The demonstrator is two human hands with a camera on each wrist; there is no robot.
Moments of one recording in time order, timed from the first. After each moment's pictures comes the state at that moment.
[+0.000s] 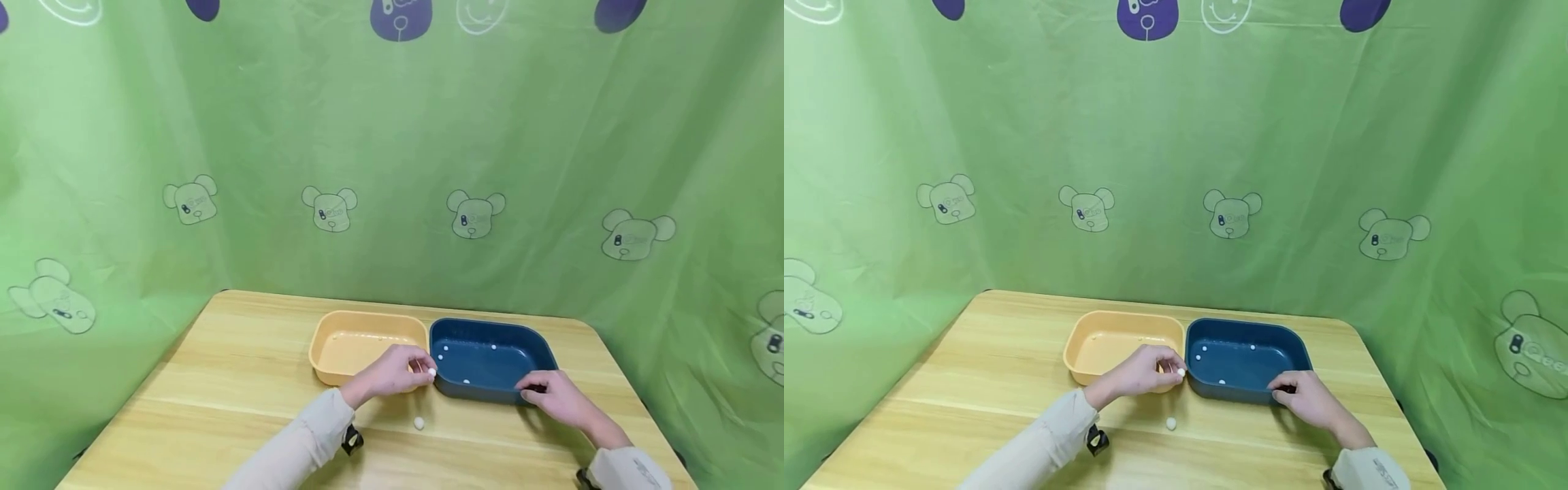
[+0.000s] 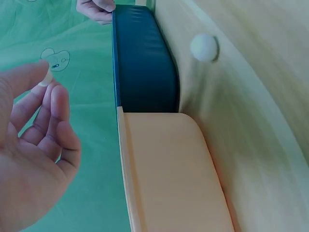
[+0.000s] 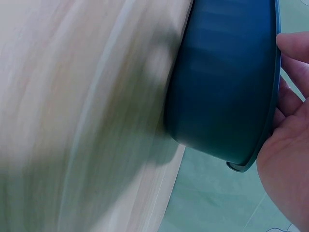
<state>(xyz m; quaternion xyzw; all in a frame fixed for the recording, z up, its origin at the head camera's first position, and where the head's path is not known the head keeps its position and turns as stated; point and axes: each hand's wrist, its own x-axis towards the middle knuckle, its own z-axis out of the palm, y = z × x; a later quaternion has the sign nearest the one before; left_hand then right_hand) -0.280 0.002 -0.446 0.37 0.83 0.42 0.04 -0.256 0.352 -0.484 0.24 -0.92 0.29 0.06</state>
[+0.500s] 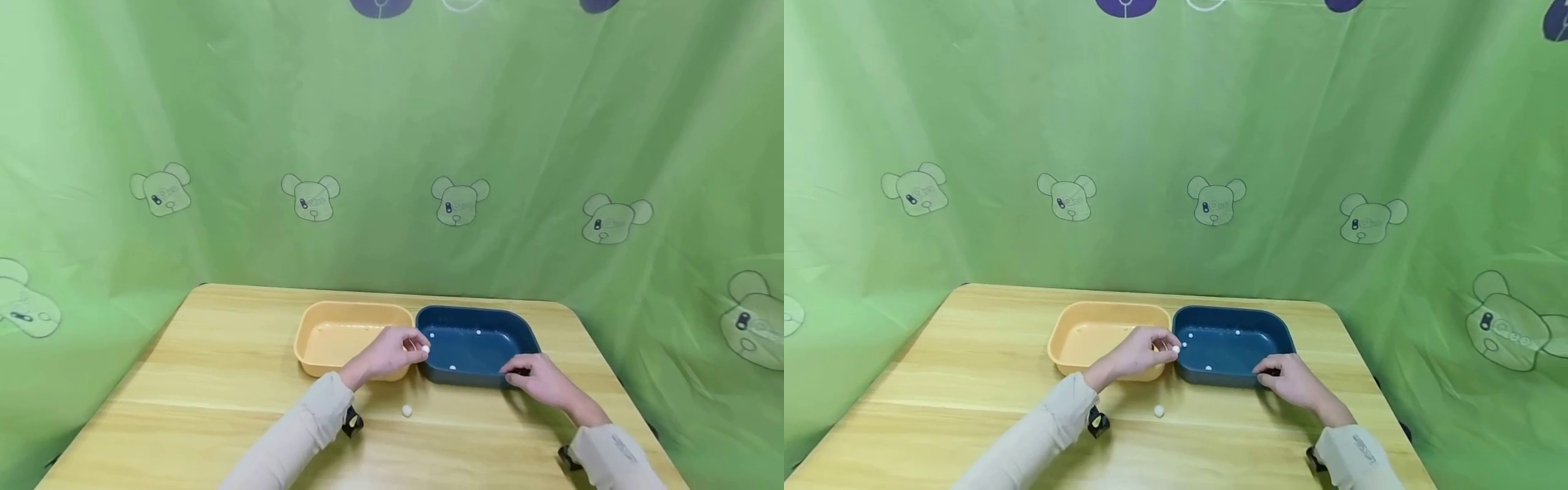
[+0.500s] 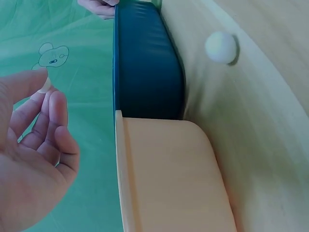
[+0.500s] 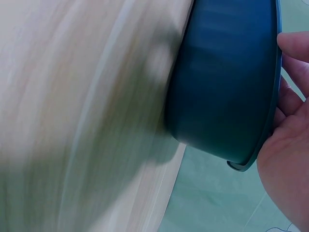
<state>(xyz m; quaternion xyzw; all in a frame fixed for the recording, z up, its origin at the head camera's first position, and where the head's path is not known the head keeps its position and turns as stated) -0.293 0.019 -0.444 0.32 0.83 0.45 0.07 -0.253 0.353 -0.478 0.22 -0.93 0.29 0.04</state>
